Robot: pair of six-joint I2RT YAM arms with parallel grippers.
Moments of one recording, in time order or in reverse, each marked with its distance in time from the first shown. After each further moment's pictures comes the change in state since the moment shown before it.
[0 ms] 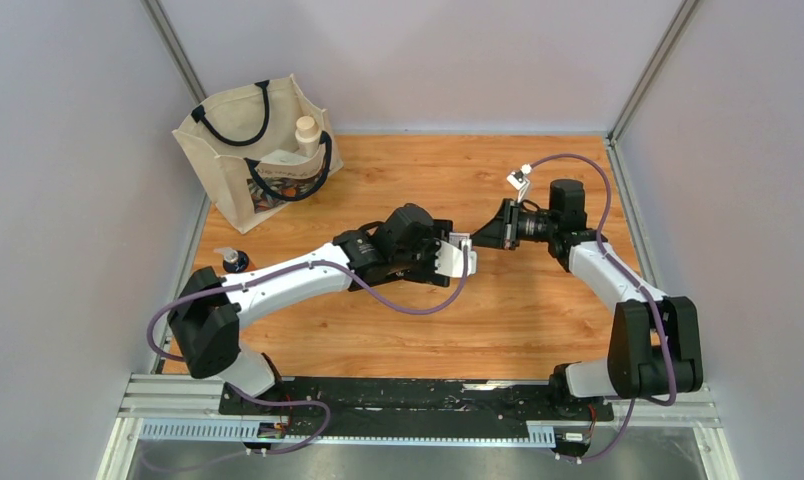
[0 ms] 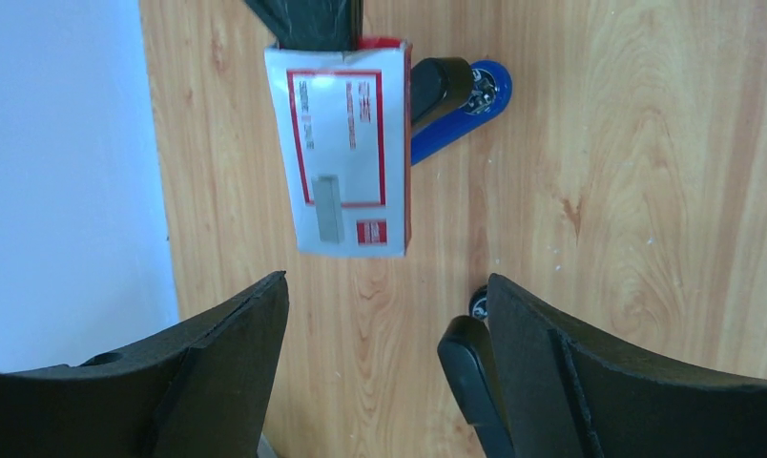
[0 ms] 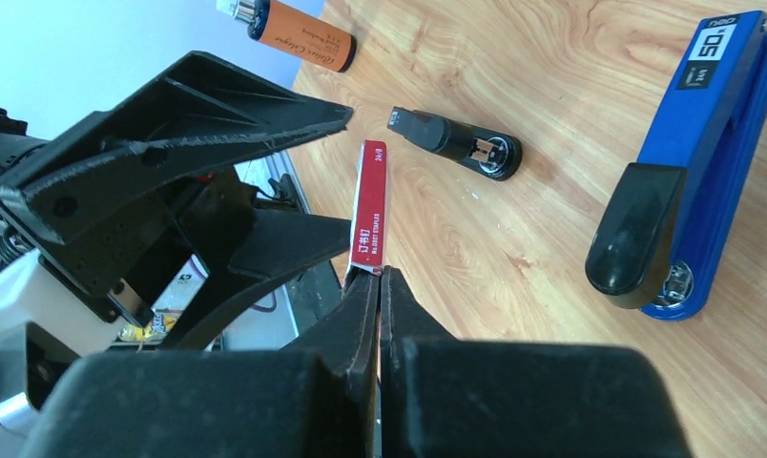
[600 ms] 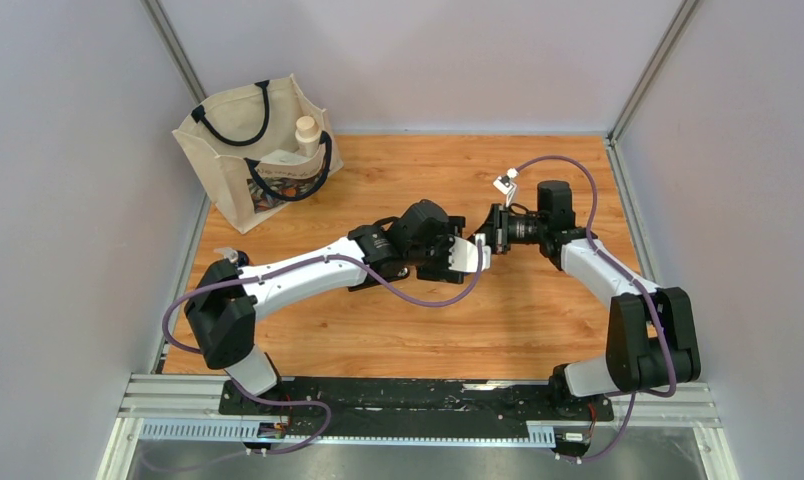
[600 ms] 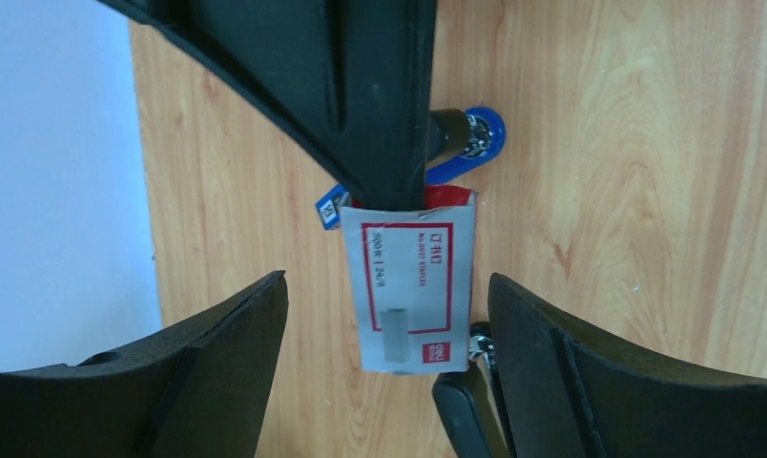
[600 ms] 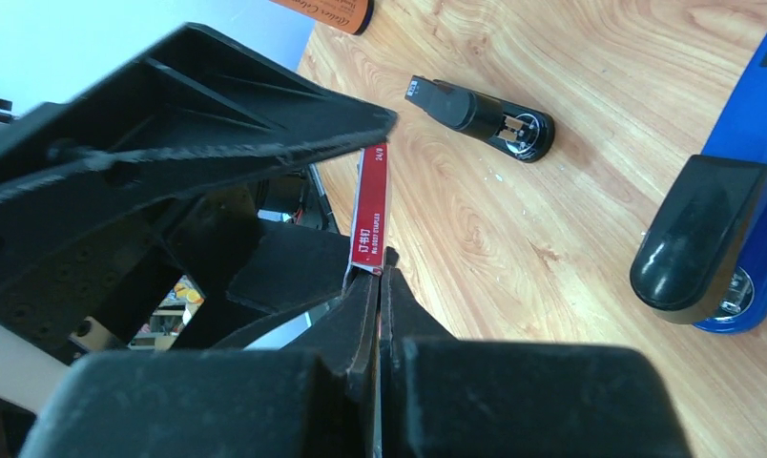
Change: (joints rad) left arm -0.035 0.097 0.109 -0.007 -0.013 -0.050; right arm 0.061 0.040 0.010 -0.027 -0.024 -0.030
